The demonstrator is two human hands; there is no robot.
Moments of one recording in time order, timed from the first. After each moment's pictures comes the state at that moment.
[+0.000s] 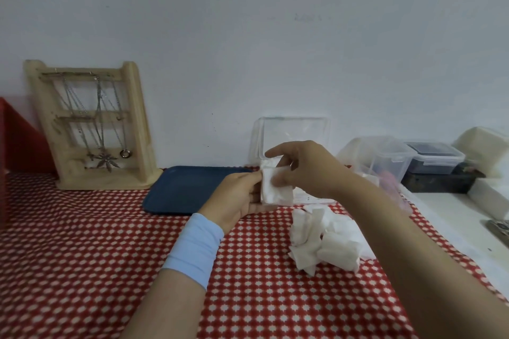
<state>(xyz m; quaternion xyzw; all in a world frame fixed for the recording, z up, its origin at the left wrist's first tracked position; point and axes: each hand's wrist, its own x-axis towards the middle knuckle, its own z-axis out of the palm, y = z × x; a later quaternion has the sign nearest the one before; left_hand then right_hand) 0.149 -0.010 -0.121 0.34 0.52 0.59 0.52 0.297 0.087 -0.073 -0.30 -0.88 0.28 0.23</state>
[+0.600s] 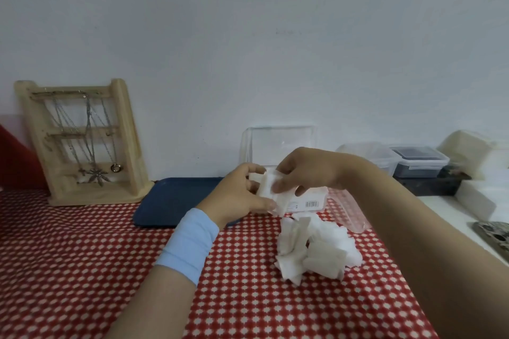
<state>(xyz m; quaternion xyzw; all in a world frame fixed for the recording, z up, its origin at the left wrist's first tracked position) 0.157 0.004 -0.097 0.52 0.66 0.41 0.35 0.318 0.117 -0.044 -0.31 -0.88 0.36 0.04</state>
